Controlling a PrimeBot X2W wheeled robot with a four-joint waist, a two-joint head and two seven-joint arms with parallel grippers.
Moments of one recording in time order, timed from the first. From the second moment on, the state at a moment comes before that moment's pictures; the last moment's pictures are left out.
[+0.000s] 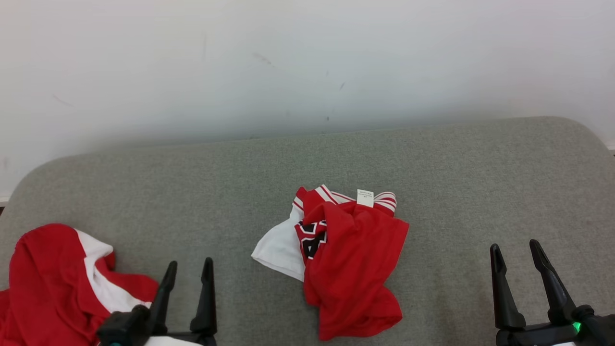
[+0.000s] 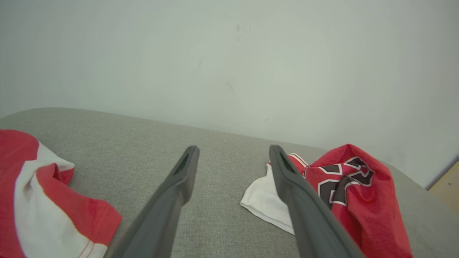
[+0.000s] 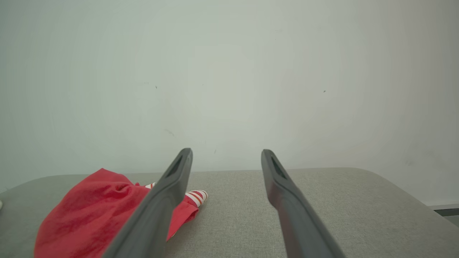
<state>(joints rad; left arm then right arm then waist) -0.02 0.05 -0.09 0.14 -0.29 -0.05 -0.26 0.01 -0.05 0.06 0.01 0.24 0.13 -0.26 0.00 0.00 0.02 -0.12</state>
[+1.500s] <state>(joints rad) -0.23 0.11 -0.62 0.41 -0.43 -0.13 -0.06 -0.03 -0.05 0.03 0.03 0.25 0.13 -0.26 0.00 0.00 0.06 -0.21</state>
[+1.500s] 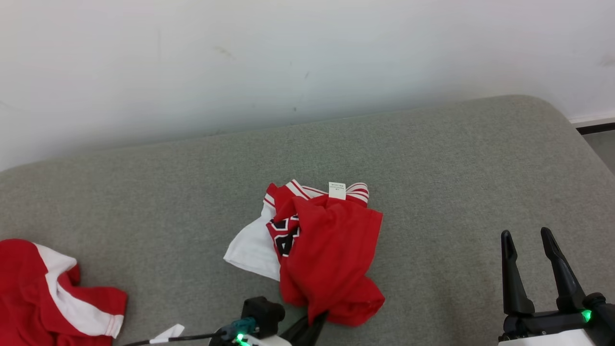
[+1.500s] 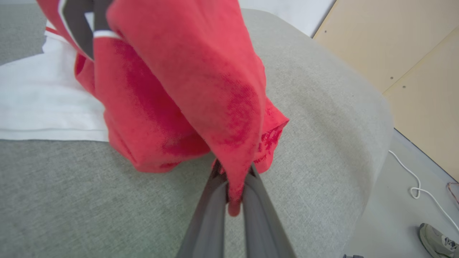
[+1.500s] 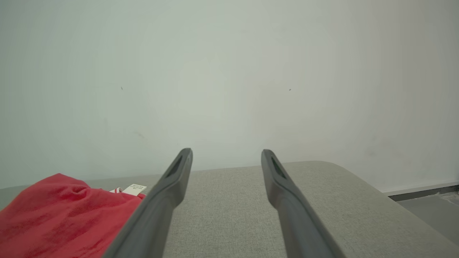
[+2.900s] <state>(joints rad) -0.11 0.30 -0.17 0.36 -0.62 0.13 -0.18 -0.02 -0.05 0.03 0.04 0.24 0.13 -0.26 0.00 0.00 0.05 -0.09</state>
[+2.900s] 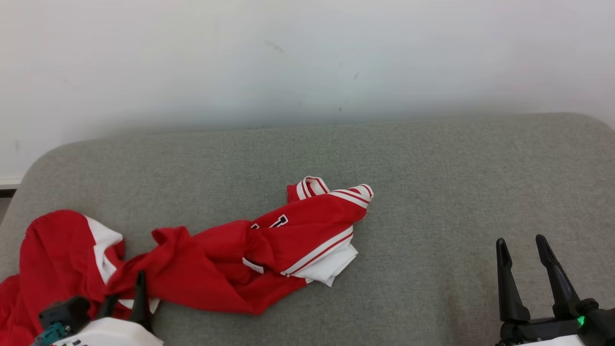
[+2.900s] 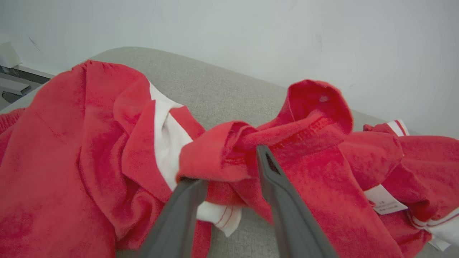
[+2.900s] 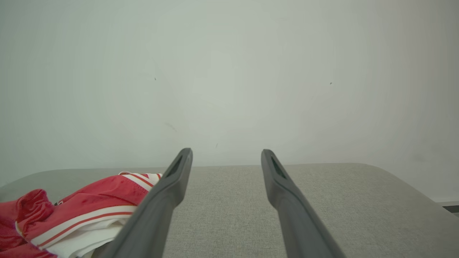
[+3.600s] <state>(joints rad) -0.07 0.31 -0.27 0.11 -0.44 0.19 -0.25 -0.01 -0.05 0.05 0.05 0.24 0.13 -0.26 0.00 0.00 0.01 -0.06</state>
